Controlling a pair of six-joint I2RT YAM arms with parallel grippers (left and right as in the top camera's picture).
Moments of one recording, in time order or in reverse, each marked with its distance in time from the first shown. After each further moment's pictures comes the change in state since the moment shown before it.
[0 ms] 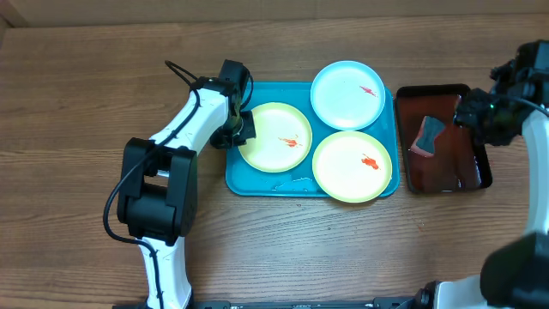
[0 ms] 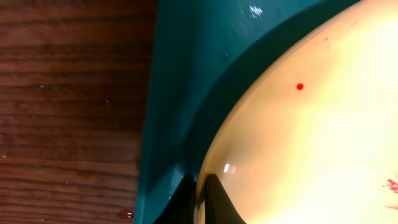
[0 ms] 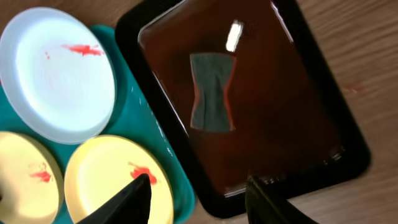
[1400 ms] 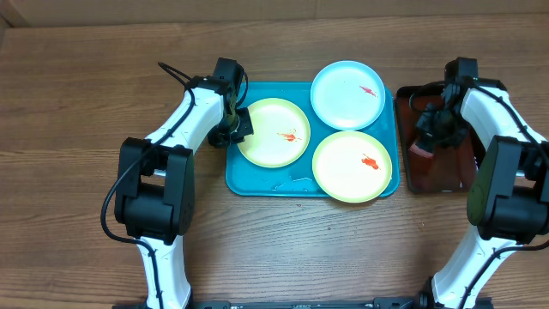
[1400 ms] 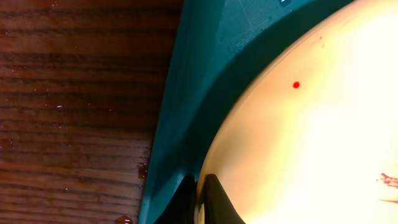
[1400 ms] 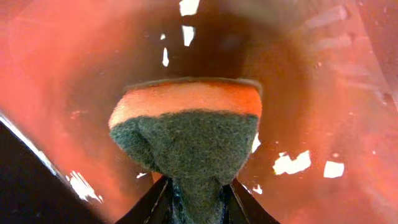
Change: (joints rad) left arm 0.018 0.000 0.000 0.014 0.037 -0.036; right arm 0.114 0.389 -0.082 0.282 0.171 0.156
